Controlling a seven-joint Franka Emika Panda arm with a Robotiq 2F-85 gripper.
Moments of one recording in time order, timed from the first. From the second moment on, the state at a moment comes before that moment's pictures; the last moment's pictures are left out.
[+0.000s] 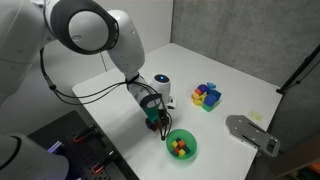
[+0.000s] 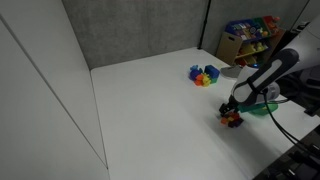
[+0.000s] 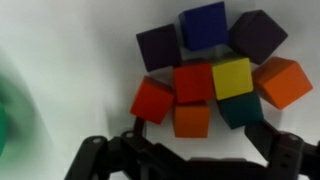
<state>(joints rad) -0.09 0.84 -0.03 -2.08 0.11 2.89 0.03</state>
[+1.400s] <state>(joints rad) -0.09 0.68 -0.07 -2.18 0.11 2.92 0.04</state>
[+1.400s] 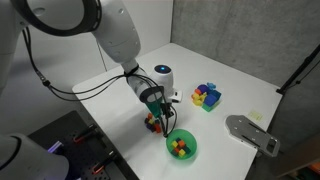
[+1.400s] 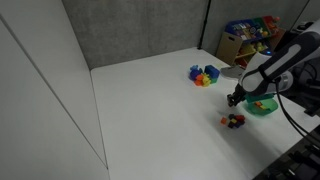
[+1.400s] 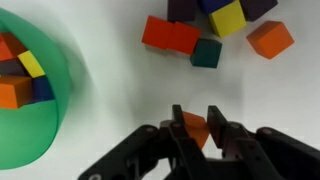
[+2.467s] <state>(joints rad) -0.18 0.44 -0.27 -2.28 0.11 2.66 0.04</state>
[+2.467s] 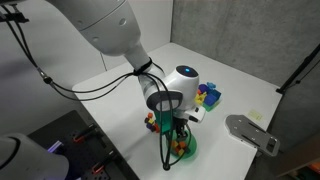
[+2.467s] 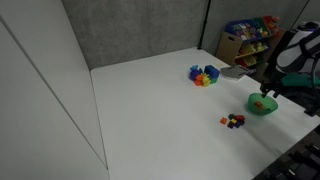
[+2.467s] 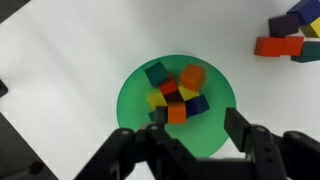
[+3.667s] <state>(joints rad) -0.06 -0.02 -0.12 -2.32 -0.03 2.25 0.07</state>
